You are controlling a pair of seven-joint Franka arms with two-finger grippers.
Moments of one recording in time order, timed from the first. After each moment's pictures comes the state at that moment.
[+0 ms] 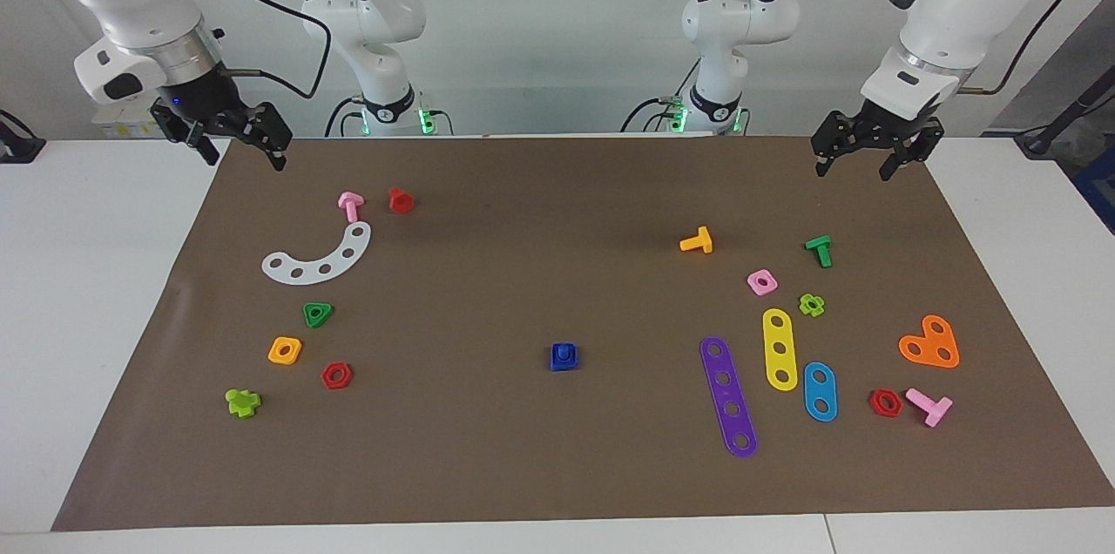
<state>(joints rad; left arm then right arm) -0.04 -0.05 -0.05 -1.69 -0.01 1.66 0.09 0.05 -0.03 -0.10 -1.60 -0.02 1.56 0.07</state>
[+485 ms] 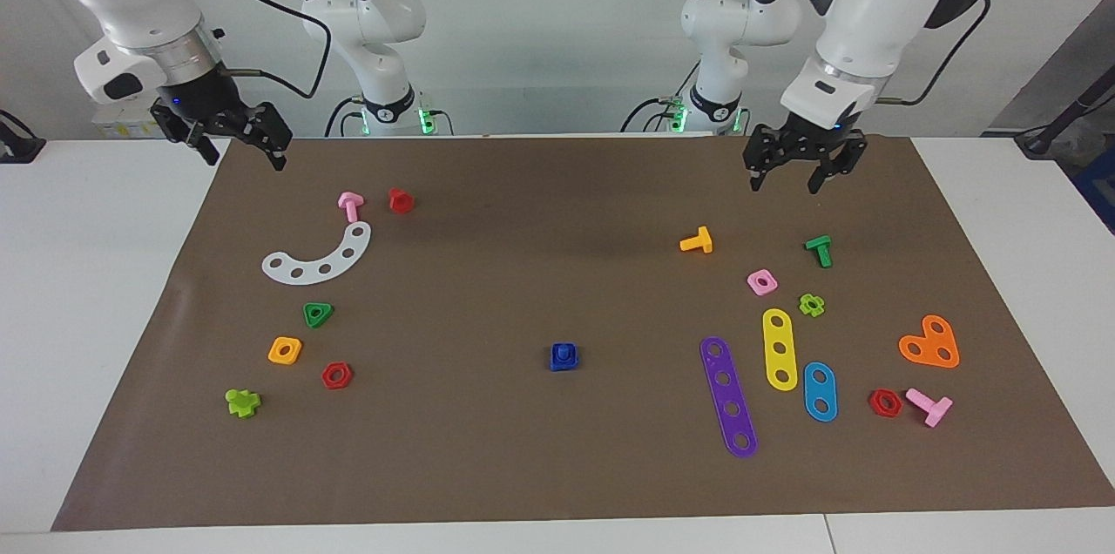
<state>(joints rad) -0.25 0.03 -0.07 -1.67 -0.03 1.78 -0.24 0.05 -0.03 -0.10 -1.60 -0.02 1.56 0.07</state>
